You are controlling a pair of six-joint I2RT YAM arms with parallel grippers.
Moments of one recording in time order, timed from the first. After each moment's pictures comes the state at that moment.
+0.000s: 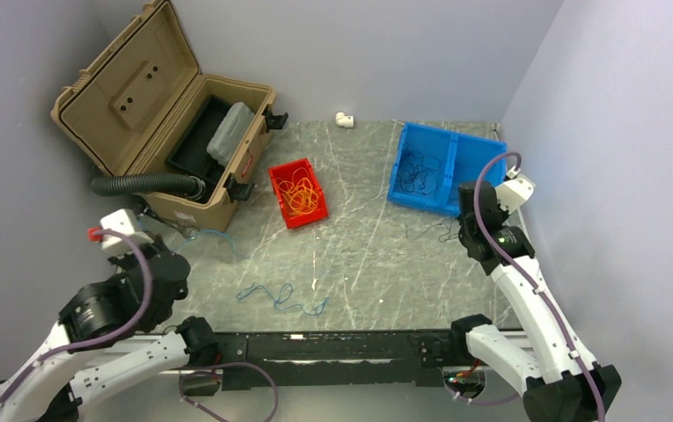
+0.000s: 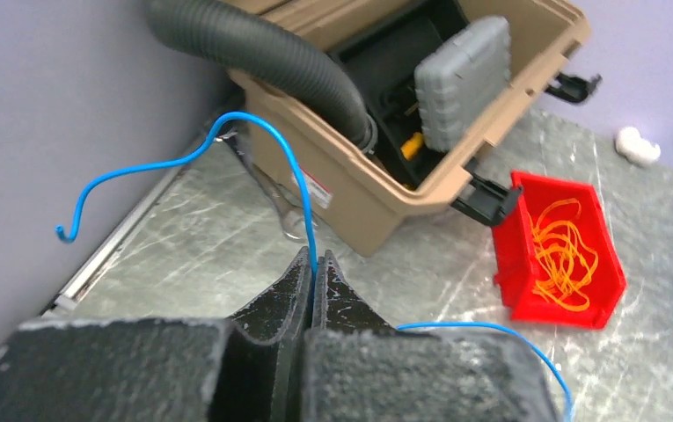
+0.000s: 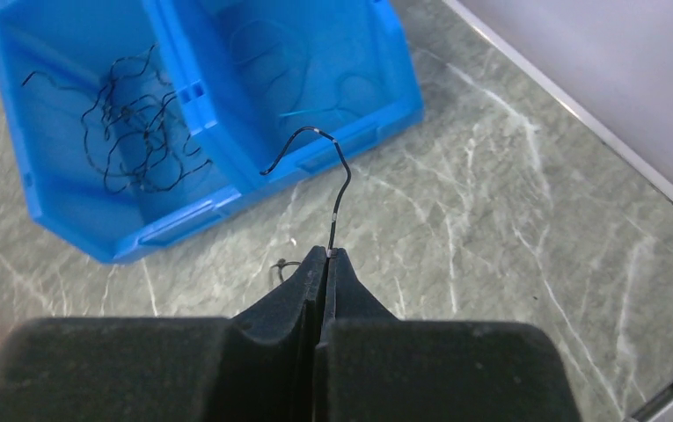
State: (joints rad) left arm -0.96 0.46 0.97 -1.13 -1.26 -0.79; right arm 0.26 0.90 0.88 -0.68 0.69 0.72
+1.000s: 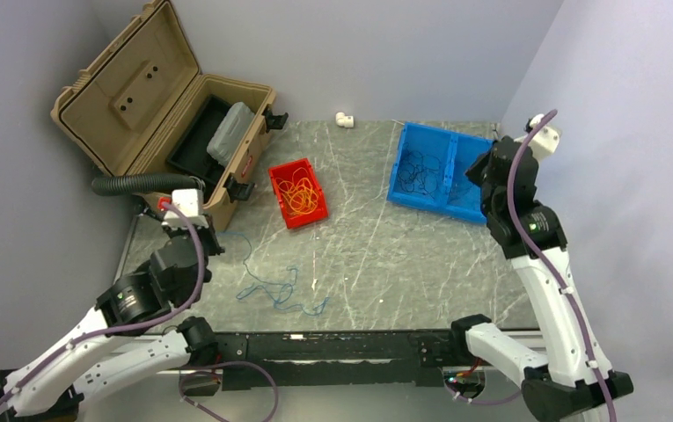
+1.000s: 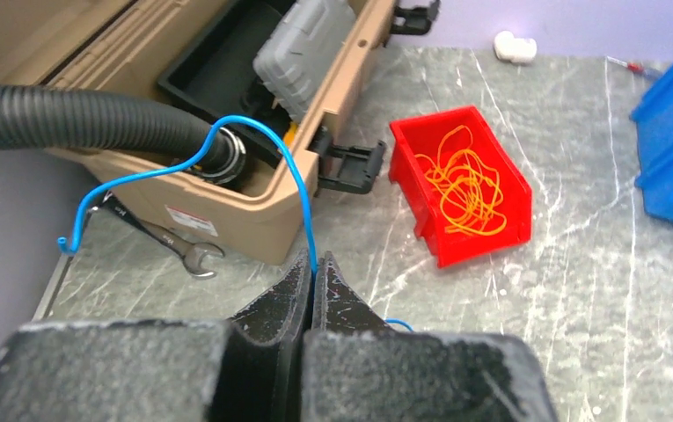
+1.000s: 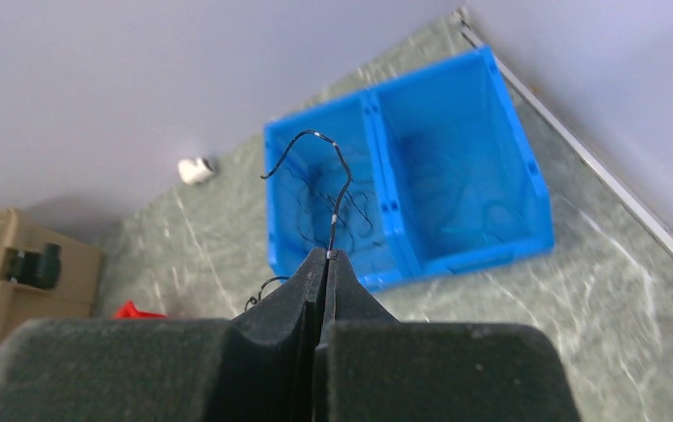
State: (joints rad) left arm -0.95 0.52 0.87 -0.63 -1.00 -0.32; right arm 0.25 0.94 1.24 -0.62 0.54 0.56
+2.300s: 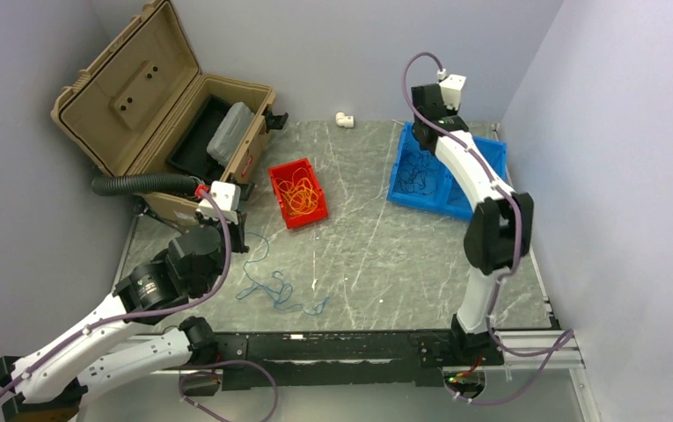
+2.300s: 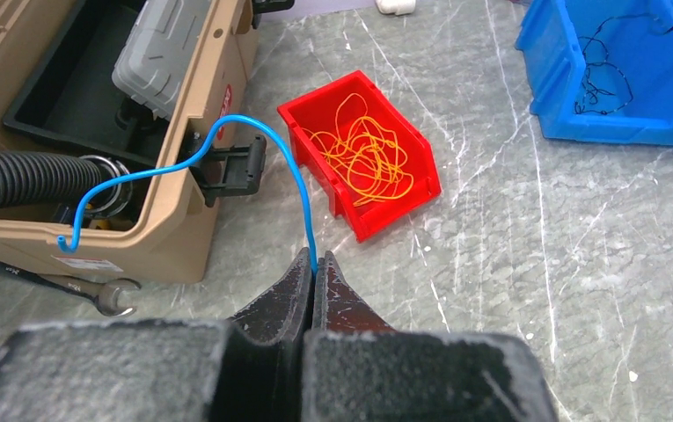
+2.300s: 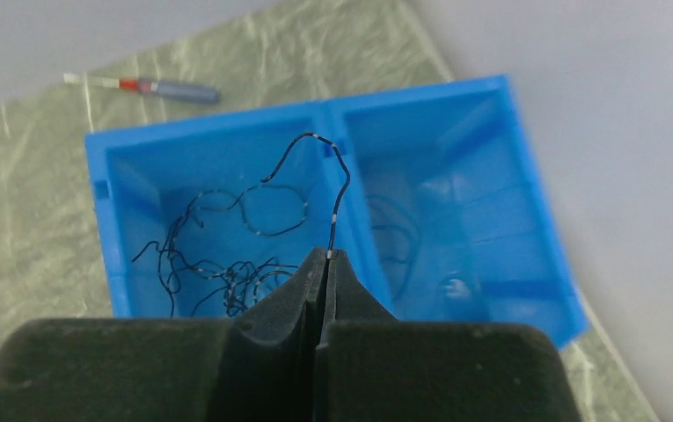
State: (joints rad) left arm -0.95 0.65 0.89 -0.52 -0.71 -0.23; right arm 0.24 1.84 1.72 -0.49 0.79 0.29
